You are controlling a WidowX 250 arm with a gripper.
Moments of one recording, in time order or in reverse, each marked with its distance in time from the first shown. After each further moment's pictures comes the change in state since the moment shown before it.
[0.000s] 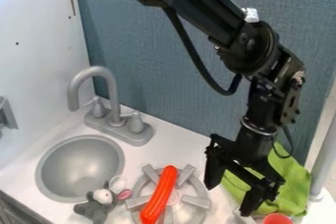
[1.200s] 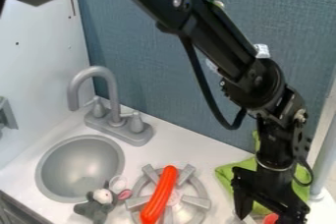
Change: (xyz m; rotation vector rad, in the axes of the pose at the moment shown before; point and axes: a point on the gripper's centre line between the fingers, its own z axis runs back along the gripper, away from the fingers) arm 0.032 -0.039 -0.031 -0.136 -0.211 -0.015
